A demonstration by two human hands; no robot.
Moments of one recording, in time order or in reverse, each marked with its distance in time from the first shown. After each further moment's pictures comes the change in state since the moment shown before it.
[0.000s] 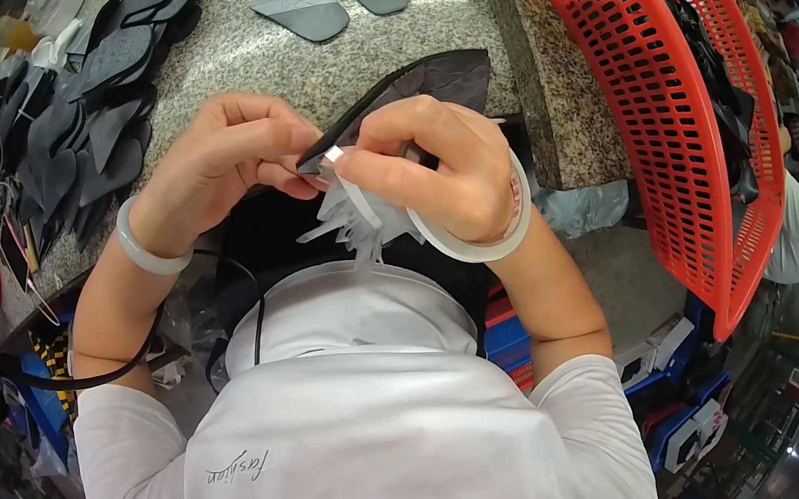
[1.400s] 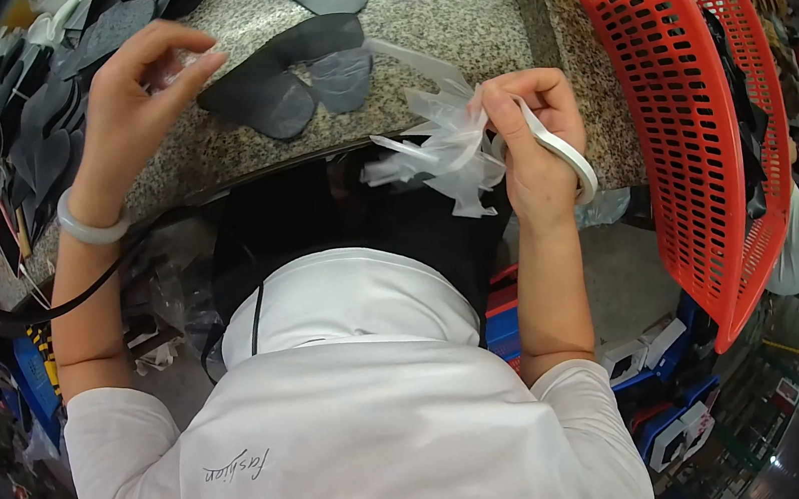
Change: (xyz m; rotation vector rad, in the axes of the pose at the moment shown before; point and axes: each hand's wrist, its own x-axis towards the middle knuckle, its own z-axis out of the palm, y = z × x) left_hand -0.013 0.007 -0.080 1.180 0.494 0.456; right_hand -0.047 0.010 -0.013 0.597 0.421 0.948
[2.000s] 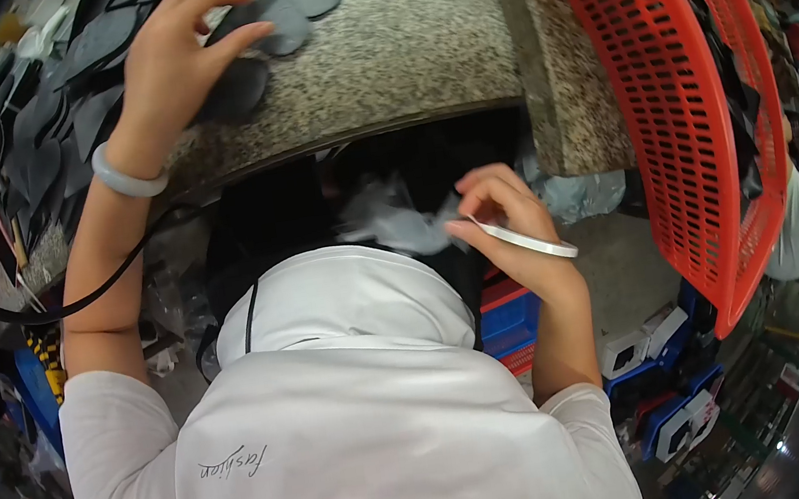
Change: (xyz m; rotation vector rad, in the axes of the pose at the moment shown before) left_hand 0.035 0.009 0.048 0.242 0.248 0.216; right_hand -0.075 -0.010 -0.047 -0.614 -0.394 0.248
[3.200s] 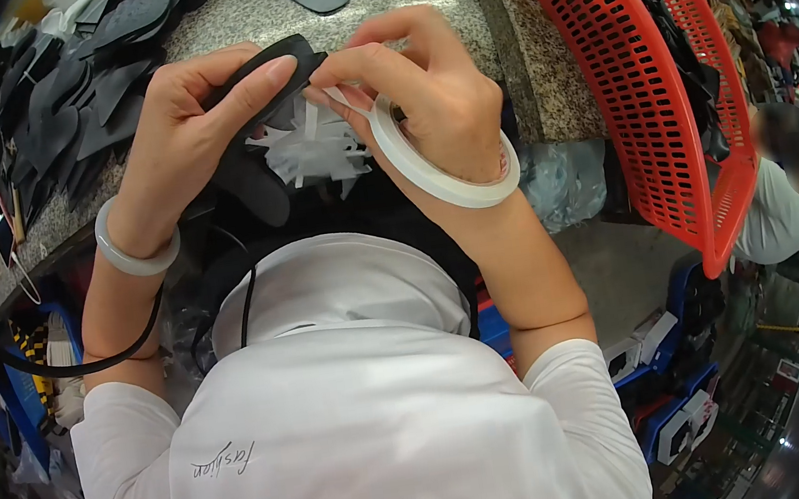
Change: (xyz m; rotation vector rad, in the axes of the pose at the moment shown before) left_hand -0.048 0.075 -0.046 -0.904 -0.196 -0.184; right_hand 0.074 -0.118 0.035 -0.299 0.413 -0.740
